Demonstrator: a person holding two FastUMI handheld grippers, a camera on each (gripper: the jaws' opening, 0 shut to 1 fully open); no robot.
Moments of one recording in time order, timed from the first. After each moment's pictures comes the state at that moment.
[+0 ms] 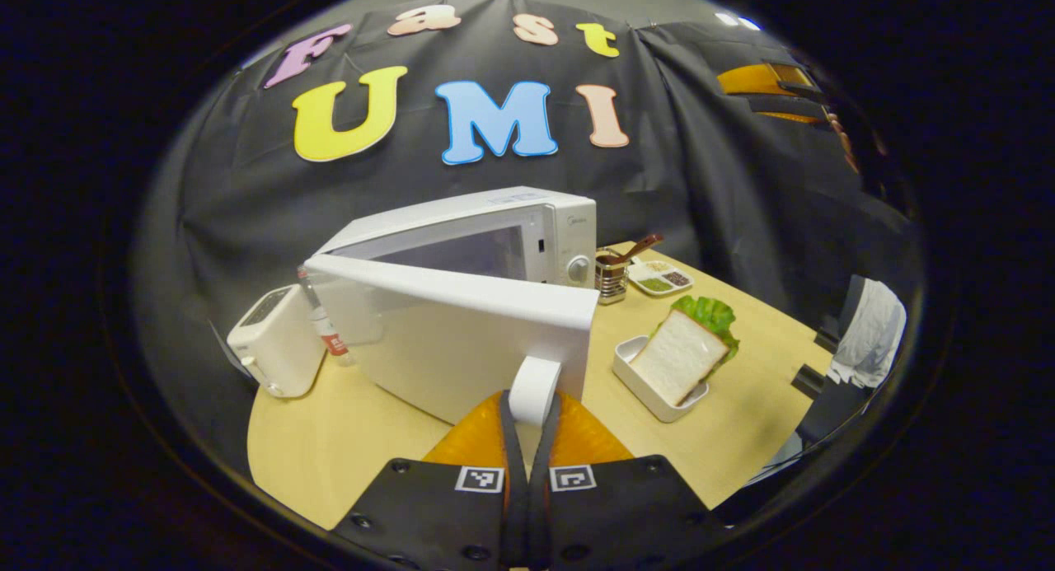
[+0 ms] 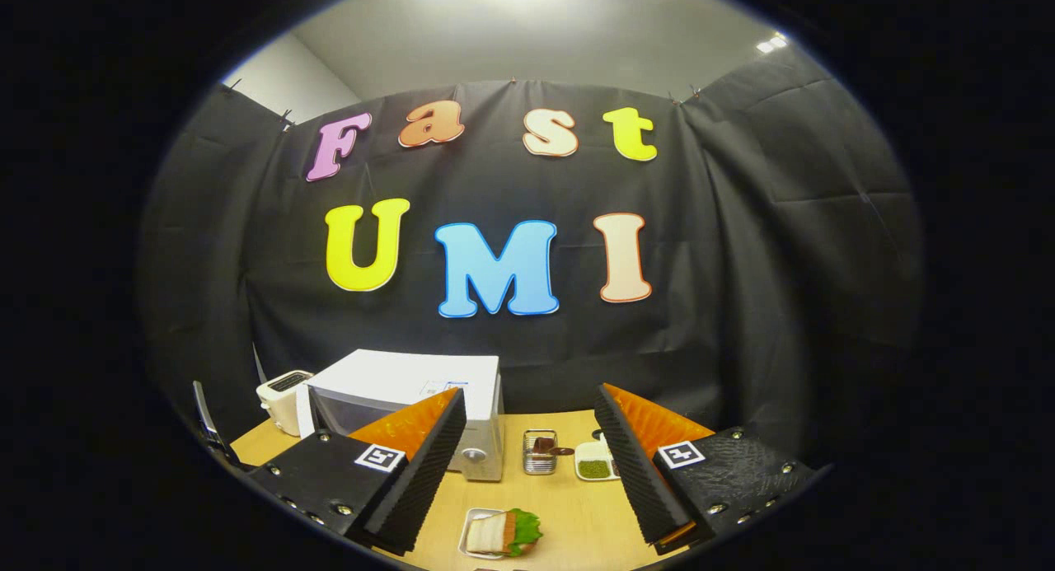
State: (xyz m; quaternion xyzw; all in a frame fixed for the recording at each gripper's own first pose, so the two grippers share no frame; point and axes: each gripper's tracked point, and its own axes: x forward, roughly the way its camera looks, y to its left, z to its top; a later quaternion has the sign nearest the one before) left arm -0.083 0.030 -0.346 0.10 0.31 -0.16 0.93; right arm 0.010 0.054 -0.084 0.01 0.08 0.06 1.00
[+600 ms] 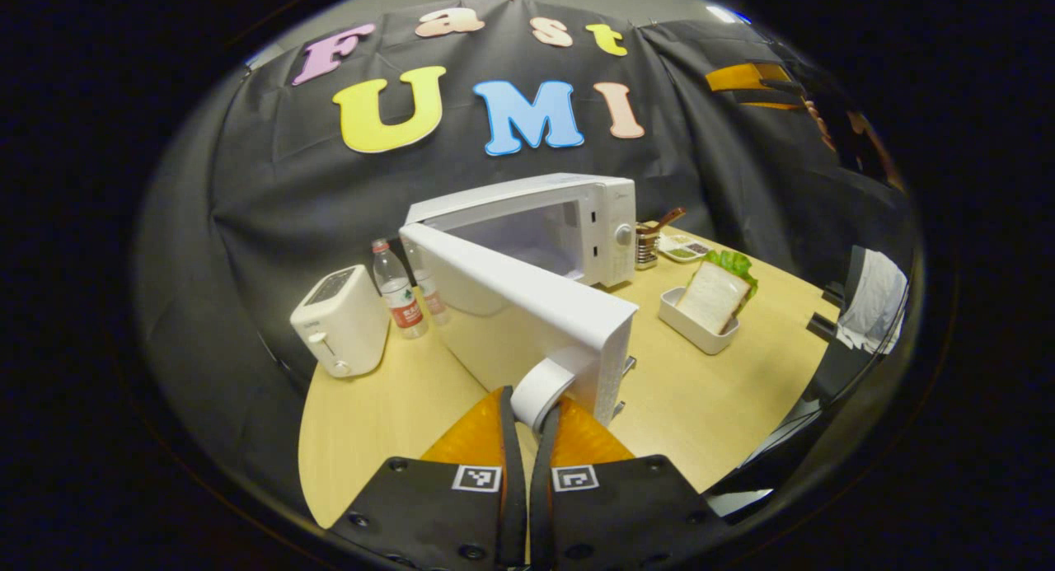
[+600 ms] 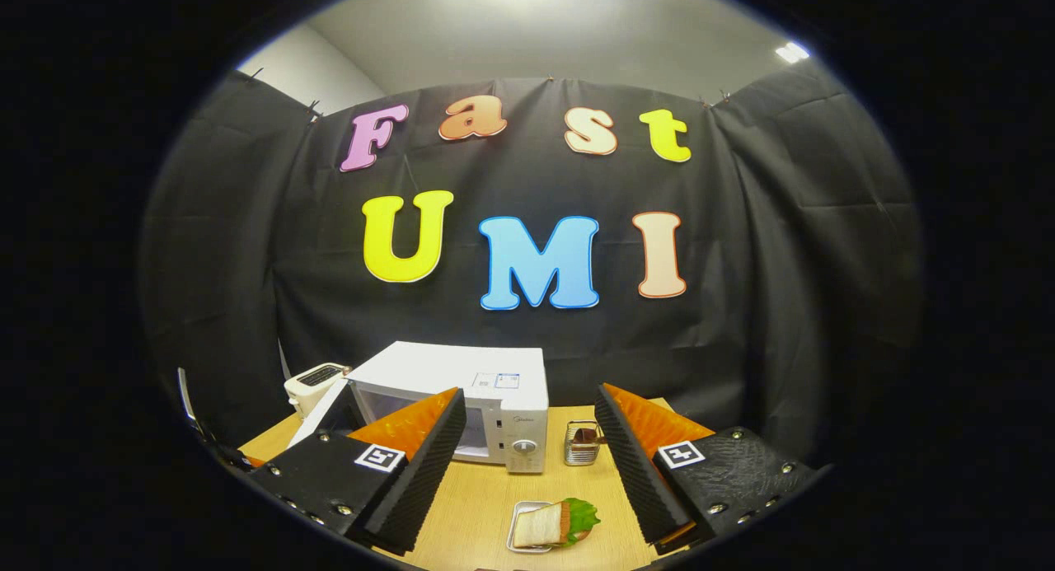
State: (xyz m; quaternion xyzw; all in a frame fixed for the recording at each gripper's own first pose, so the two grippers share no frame) left arm -0.139 0.163 -0.331 0.13 0.31 -0.14 0.93; right arm -0.016 0.129 -0.087 -0.01 0.08 0.09 0.99
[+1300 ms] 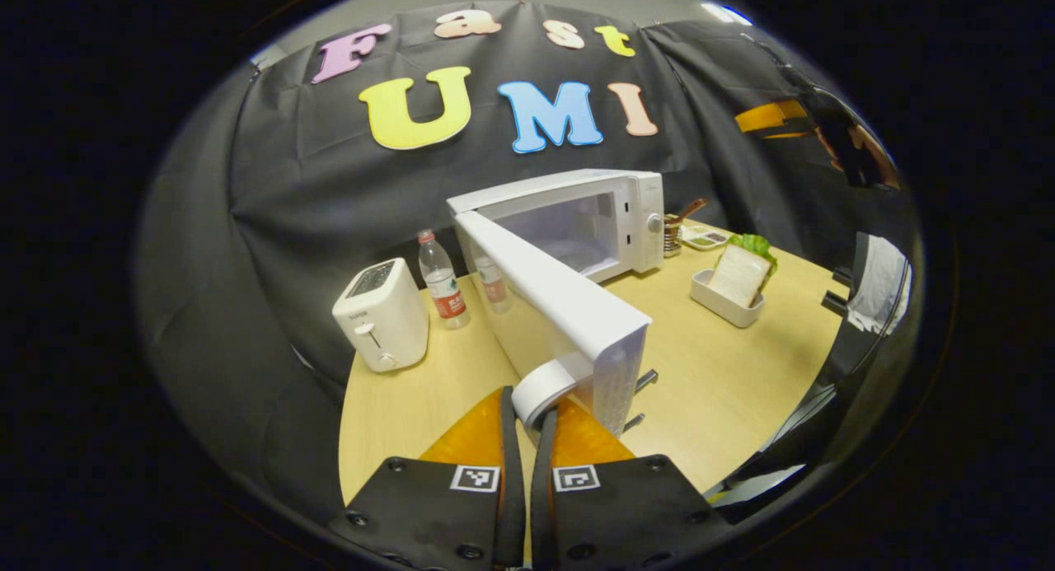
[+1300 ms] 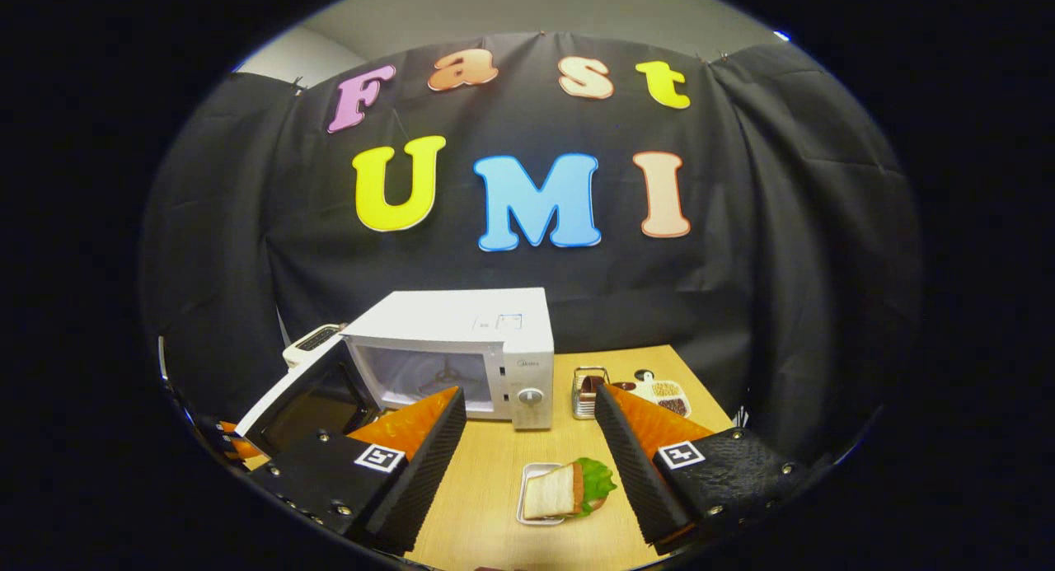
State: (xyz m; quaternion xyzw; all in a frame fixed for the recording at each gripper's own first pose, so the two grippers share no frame) left arm -0.148 0.239 -0.323 0.15 0.30 -0.13 0.93; right arm -0.016 0.118 -0.171 0.01 0.20 0.08 0.98
